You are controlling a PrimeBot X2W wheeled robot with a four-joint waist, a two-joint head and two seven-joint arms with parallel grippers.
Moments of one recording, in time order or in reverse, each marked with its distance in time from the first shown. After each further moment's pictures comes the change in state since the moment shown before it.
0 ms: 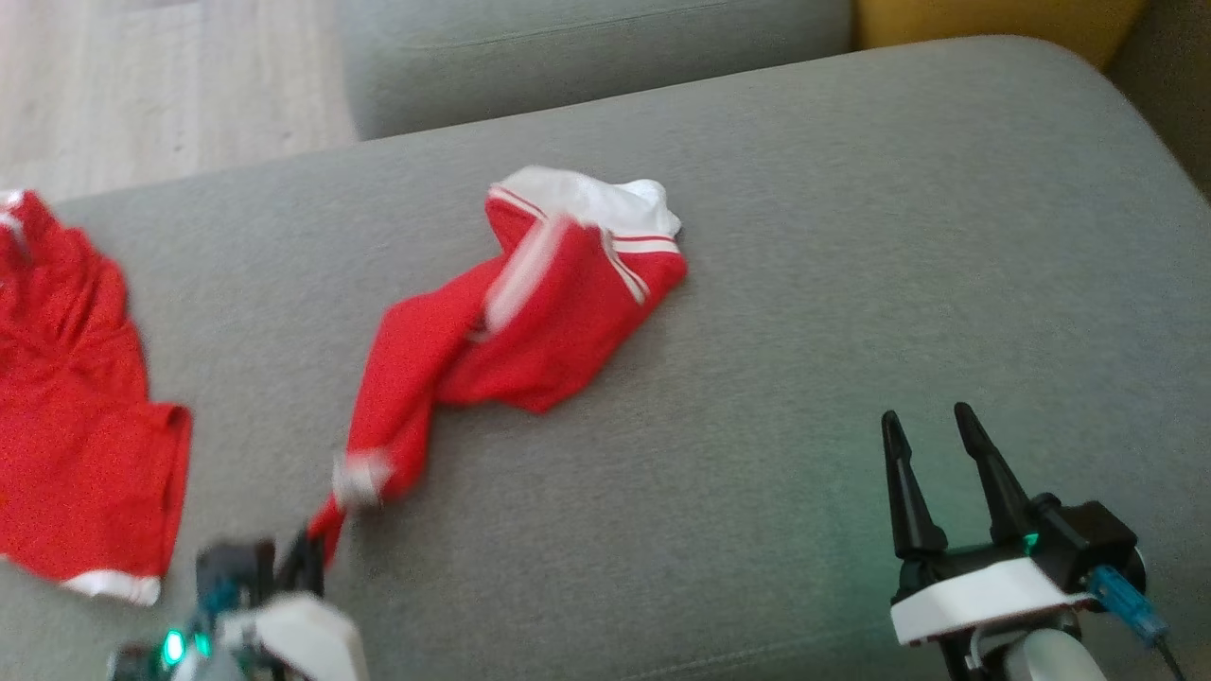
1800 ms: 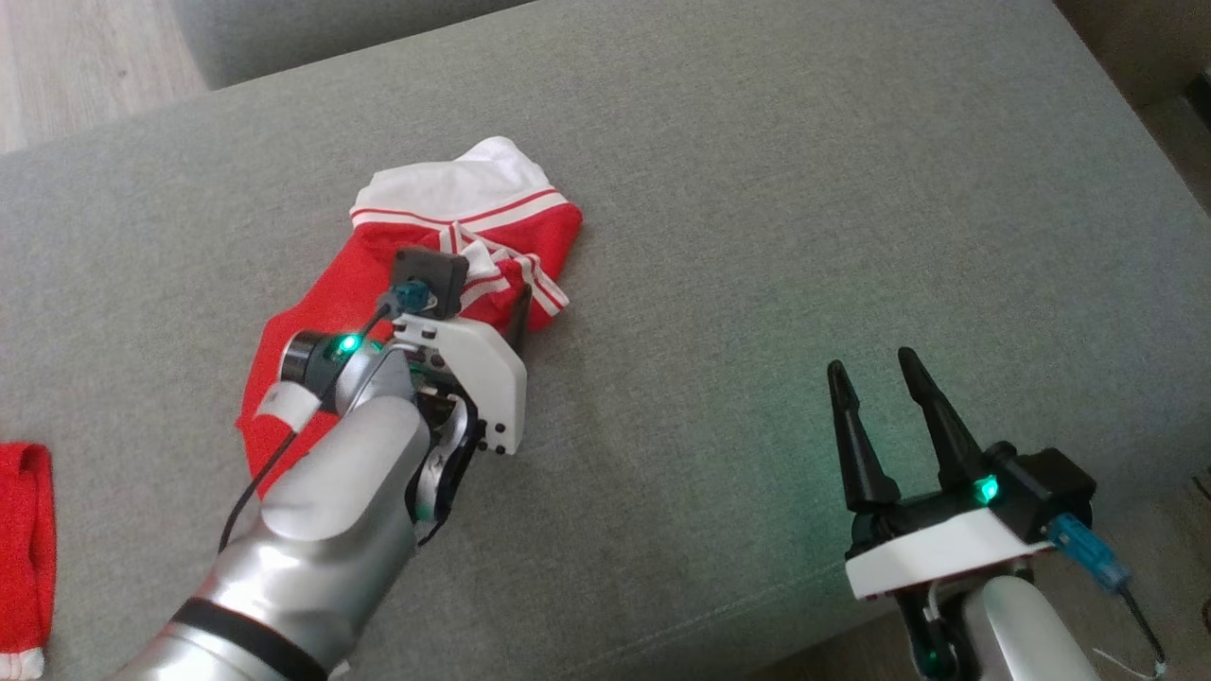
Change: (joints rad) left arm -0.581 -0.298 -0.161 0.363 0.057 -0.186 0.172; right arm -0.102 0.001 0.100 0.010 0.054 0.000 0.000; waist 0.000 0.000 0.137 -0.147
